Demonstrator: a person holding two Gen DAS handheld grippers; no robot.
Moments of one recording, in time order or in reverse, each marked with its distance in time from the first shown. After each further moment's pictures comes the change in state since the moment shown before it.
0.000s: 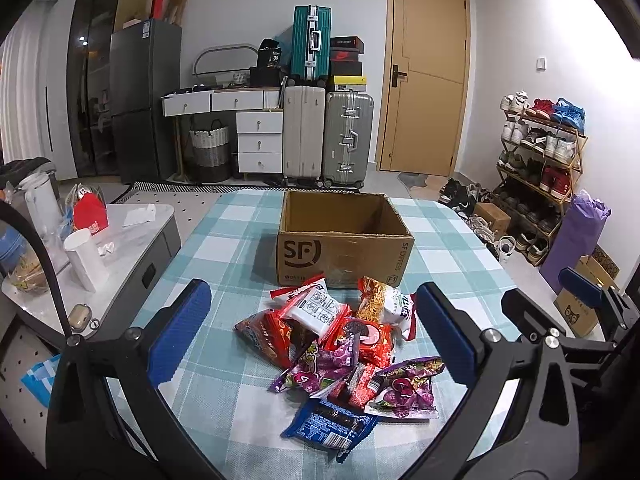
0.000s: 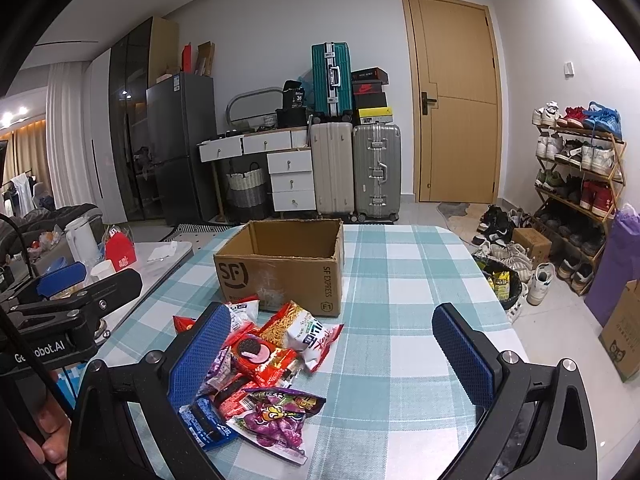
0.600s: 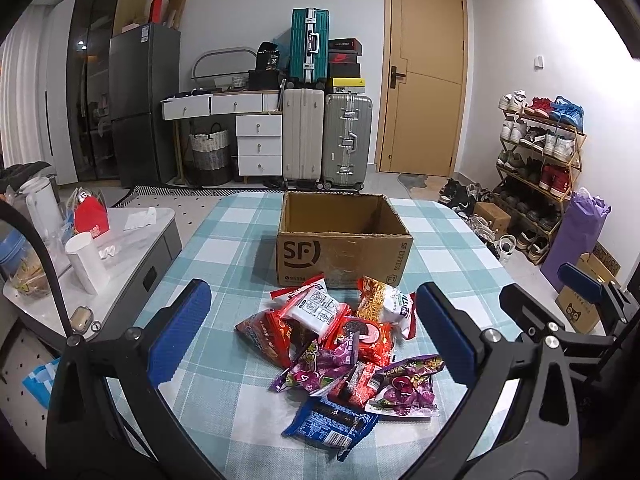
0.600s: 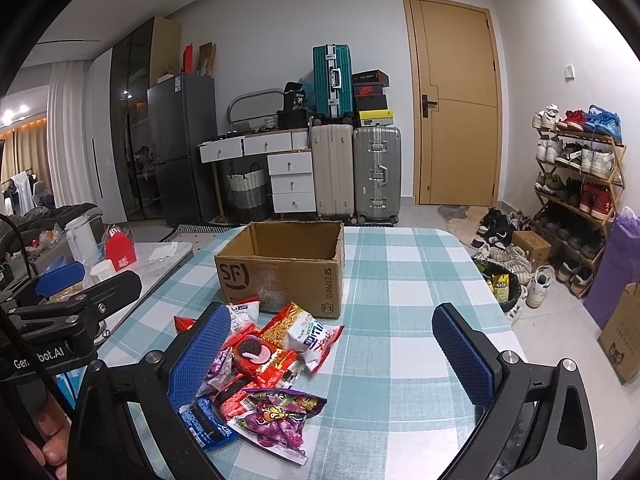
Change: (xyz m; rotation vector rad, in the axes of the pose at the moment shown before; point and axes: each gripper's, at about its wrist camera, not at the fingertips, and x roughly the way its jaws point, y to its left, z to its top) left arm -0.006 0.005 0.000 0.005 -0.011 -0.005; right arm -0.003 0.005 0.000 -0.004 -0.004 -0.002
